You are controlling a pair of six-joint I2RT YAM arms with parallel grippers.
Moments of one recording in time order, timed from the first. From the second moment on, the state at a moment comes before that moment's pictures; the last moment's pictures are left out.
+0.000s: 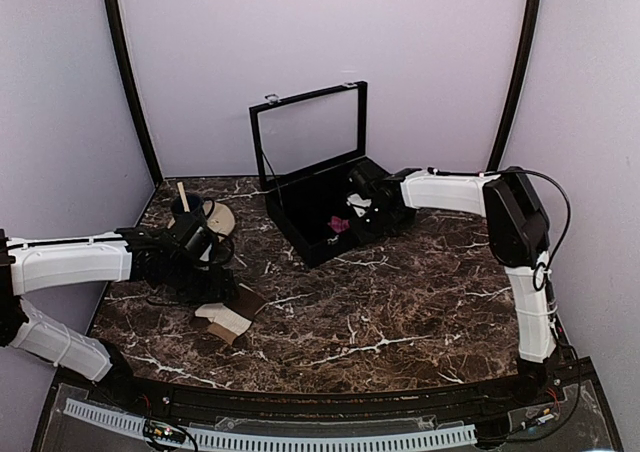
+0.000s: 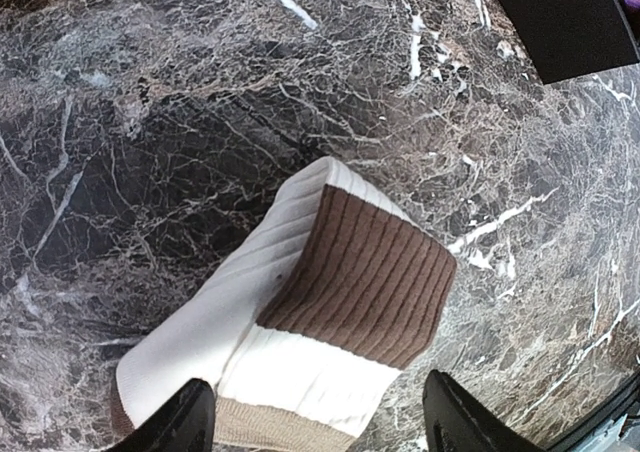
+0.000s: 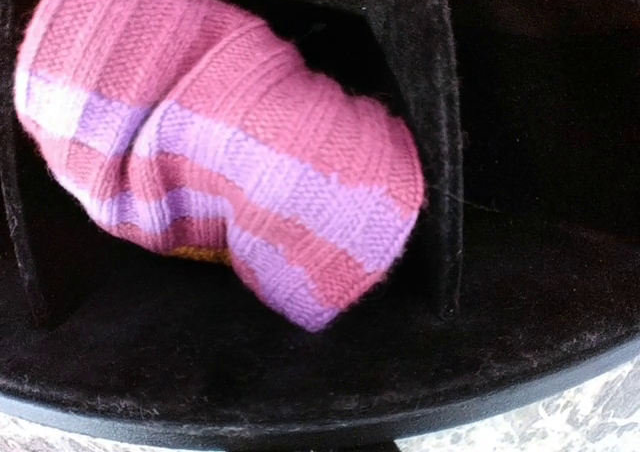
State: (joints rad) left arm -0.67 1.28 0.74 -0.58 -0.02 -0.72; right arm 0.67 2.20 1.74 -0.67 0.13 0.12
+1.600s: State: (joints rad) left arm -0.70 1.32 0.61 -0.54 0.03 -0.75; right arm 0.76 1.94 1.46 -0.53 0.16 0.24
